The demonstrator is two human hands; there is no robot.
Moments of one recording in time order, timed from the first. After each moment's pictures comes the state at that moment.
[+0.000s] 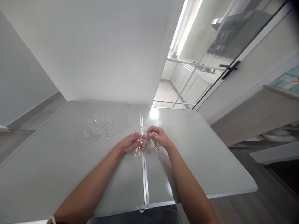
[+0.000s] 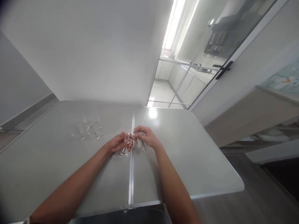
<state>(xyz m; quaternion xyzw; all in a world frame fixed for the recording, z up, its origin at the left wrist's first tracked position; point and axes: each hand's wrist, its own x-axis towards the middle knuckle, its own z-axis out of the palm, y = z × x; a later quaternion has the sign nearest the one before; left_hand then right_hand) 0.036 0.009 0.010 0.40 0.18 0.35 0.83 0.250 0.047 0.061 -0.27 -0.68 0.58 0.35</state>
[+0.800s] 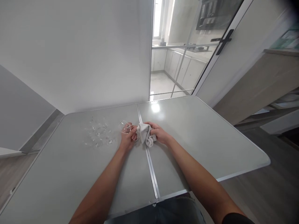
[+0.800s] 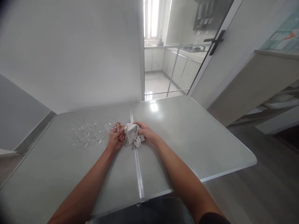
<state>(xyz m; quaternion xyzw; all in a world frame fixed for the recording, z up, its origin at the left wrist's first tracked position) 0.044 0.015 0.022 0.34 0.32 0.65 0.60 0.234 0.048 0.028 -0.30 -0.46 0.75 0.37</state>
